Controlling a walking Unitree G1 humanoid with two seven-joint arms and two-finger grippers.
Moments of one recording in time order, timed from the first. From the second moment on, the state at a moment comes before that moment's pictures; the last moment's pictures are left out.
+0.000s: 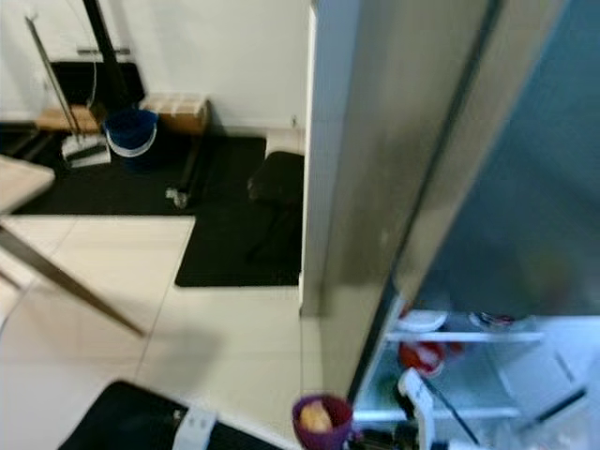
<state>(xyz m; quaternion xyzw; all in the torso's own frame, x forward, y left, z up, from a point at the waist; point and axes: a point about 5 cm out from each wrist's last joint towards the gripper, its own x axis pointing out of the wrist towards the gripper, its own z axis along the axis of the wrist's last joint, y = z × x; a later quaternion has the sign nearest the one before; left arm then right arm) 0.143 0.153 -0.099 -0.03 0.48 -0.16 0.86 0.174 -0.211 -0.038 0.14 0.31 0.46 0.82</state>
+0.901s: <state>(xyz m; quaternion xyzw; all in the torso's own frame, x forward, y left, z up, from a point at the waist) 0.147 0.150 -0.097 -0.04 0.47 -0.15 0.87 0.174 -0.214 -0.036 0.12 0.32 0.48 0.81</state>
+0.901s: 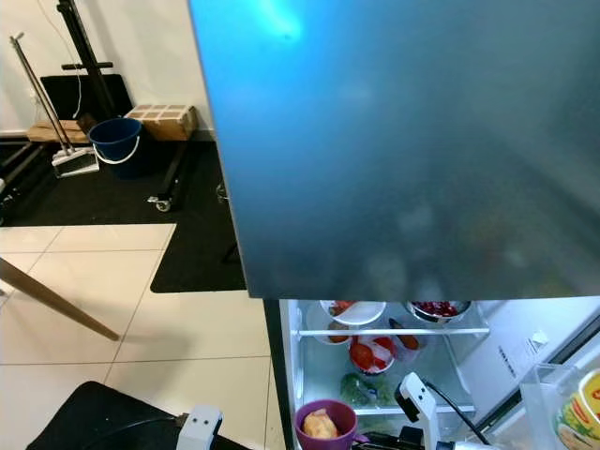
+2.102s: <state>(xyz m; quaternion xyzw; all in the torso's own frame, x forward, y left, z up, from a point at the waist) 0.147 0.151 -0.097 -0.04 0.47 -0.16 0.87 0.220 -0.266 0.002 0.07 0.19 0.28 0.94</state>
